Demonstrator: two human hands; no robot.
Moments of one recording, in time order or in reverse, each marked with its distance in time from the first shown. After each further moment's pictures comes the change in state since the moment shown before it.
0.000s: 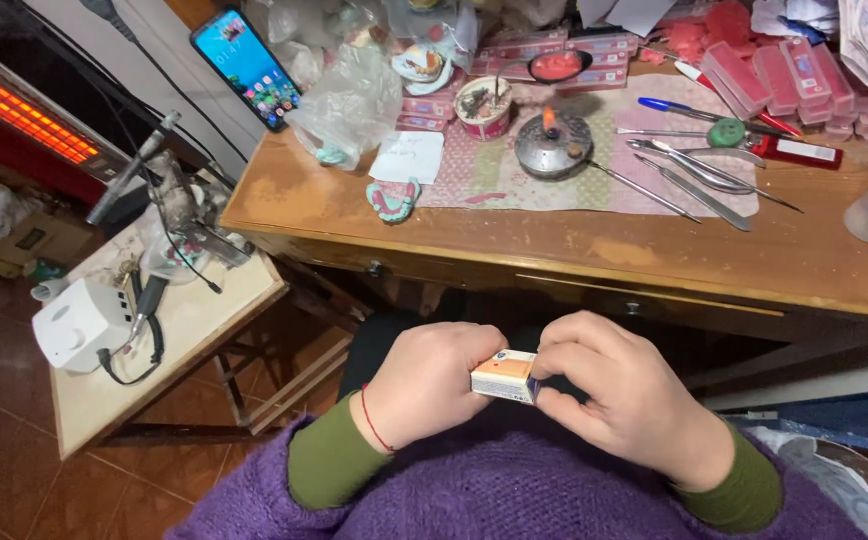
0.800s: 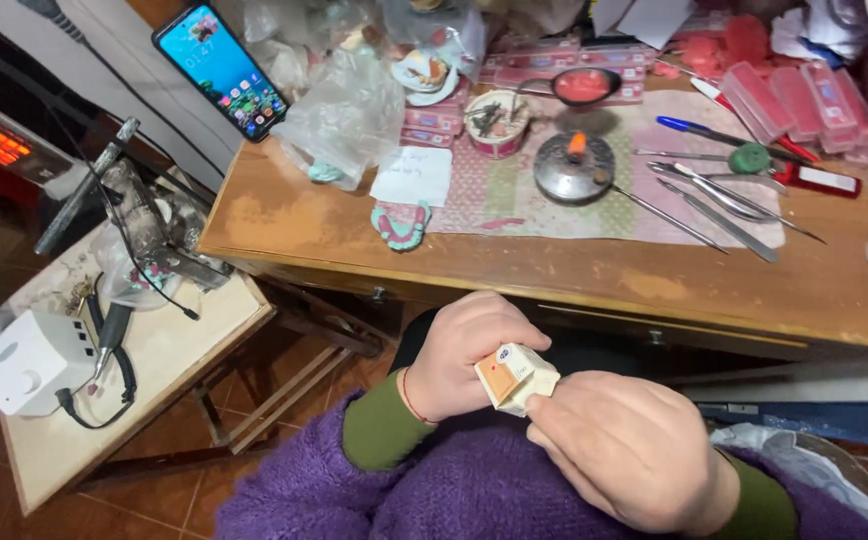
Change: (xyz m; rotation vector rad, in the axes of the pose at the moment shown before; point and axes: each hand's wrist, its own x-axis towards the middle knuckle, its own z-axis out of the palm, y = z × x) left_hand 0.044 -0.083 -0.009 -0.425 0.248 0.396; right_hand 0.068 -0.024 0.017 -0.316 0.114 -0.277
